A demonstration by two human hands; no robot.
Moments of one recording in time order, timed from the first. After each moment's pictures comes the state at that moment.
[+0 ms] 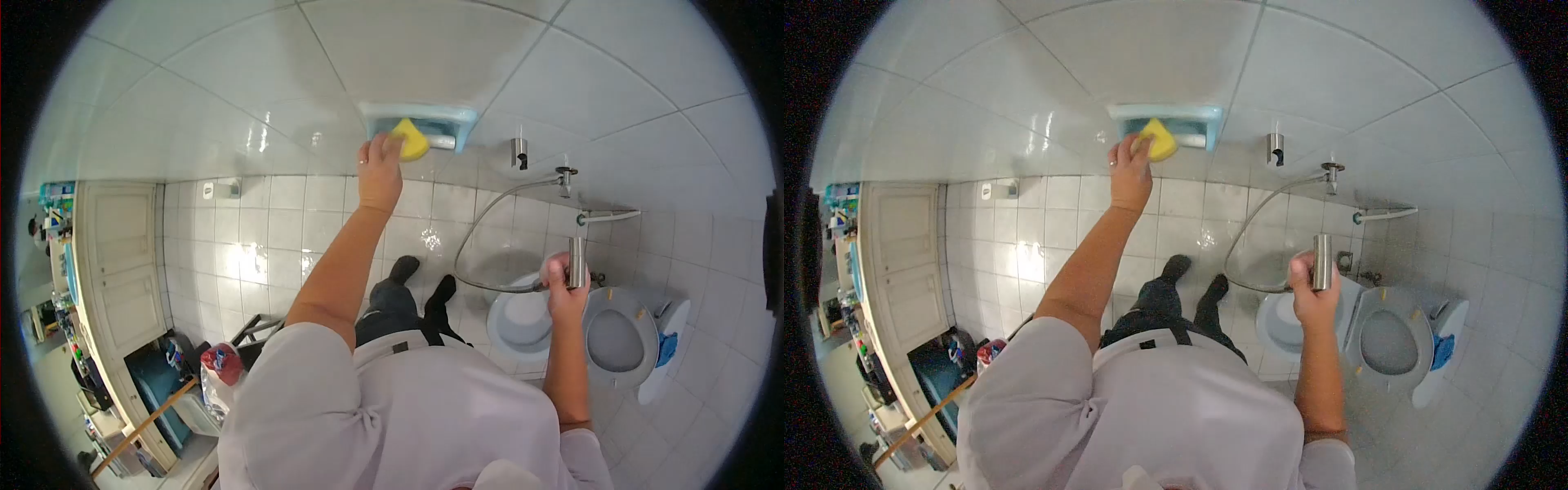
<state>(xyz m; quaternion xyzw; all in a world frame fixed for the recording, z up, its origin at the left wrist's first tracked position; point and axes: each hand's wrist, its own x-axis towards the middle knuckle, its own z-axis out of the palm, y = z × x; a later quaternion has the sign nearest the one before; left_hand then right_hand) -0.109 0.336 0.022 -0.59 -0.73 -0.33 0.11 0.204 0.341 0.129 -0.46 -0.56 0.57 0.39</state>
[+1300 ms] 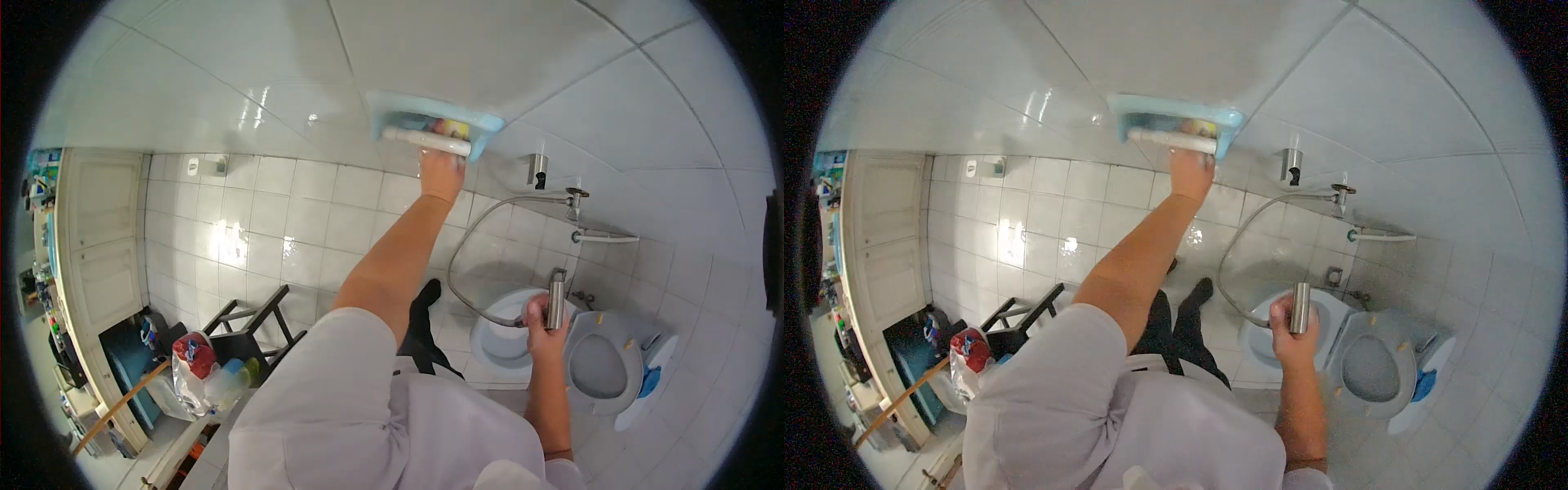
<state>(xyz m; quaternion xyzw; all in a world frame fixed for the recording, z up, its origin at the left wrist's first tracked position) -0.050 0.403 -0.043 -0.45 -0.80 -0.38 0.10 0.220 0.327 0.086 -0.50 -0.60 0.55 0.28</state>
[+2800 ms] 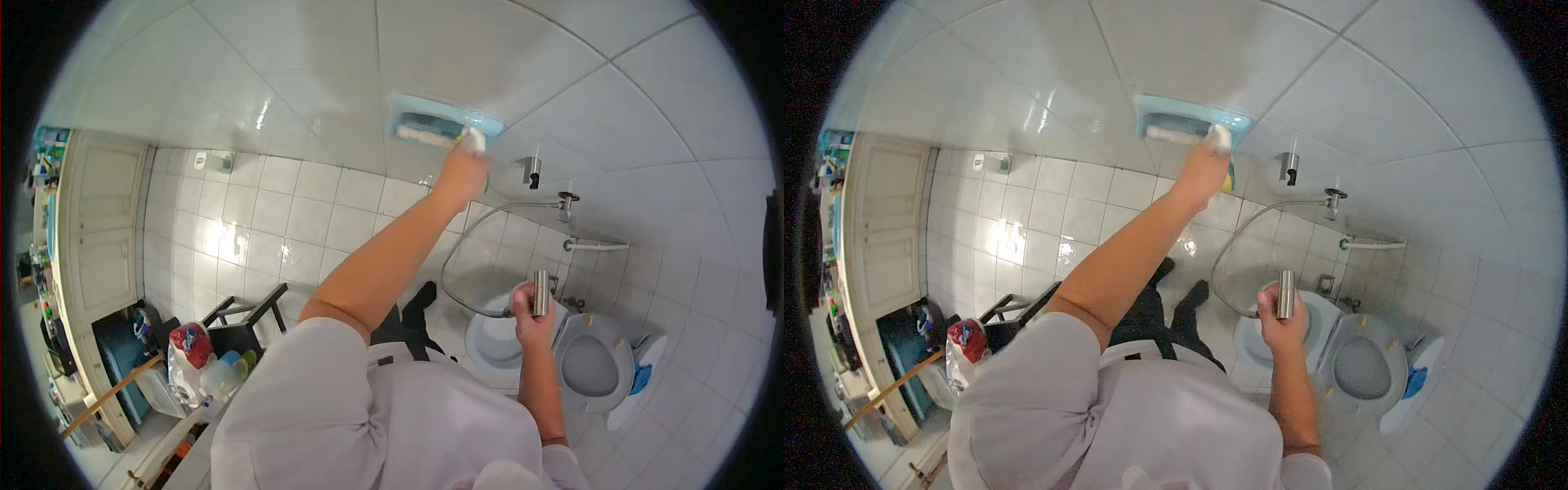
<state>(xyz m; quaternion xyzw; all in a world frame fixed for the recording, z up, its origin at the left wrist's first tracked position) -0.043 0.397 0.051 -0.37 -0.73 -0.53 -0.22 0.205 0.315 0.096 -0.47 -0.62 0.57 0.28</state>
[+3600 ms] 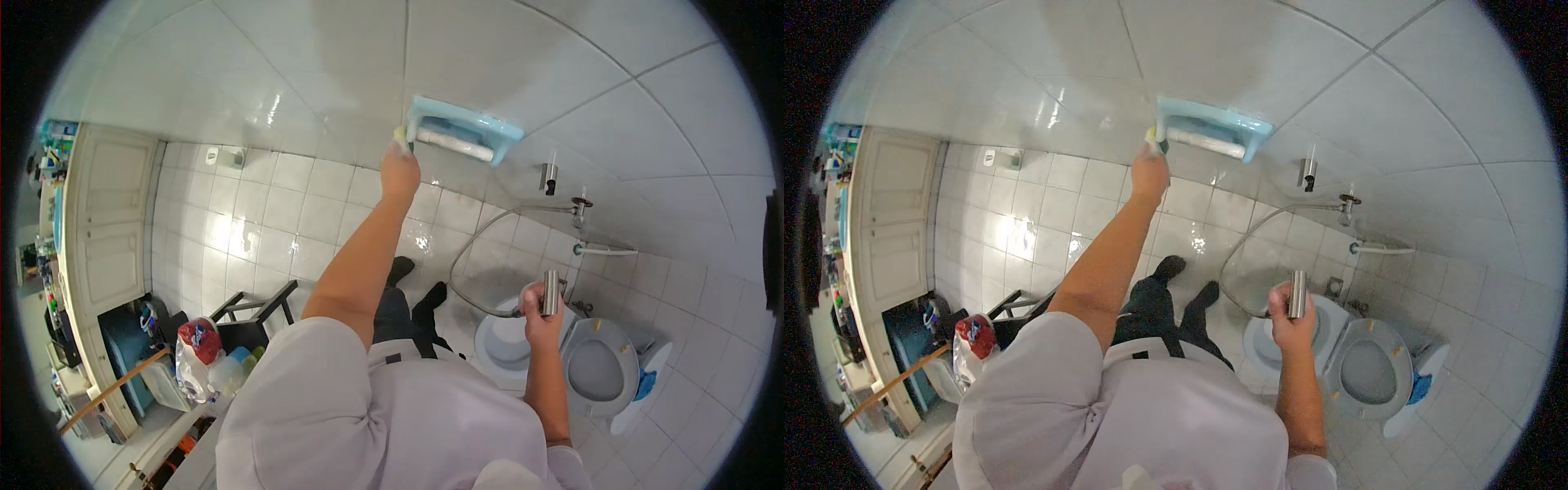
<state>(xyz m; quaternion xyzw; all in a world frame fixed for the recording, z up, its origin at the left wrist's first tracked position) -0.127 0.330 0.009 -0.21 -0.83 -0.45 -0.26 0.192 0.316 0.091 -0.45 -0.62 0.57 0.29</state>
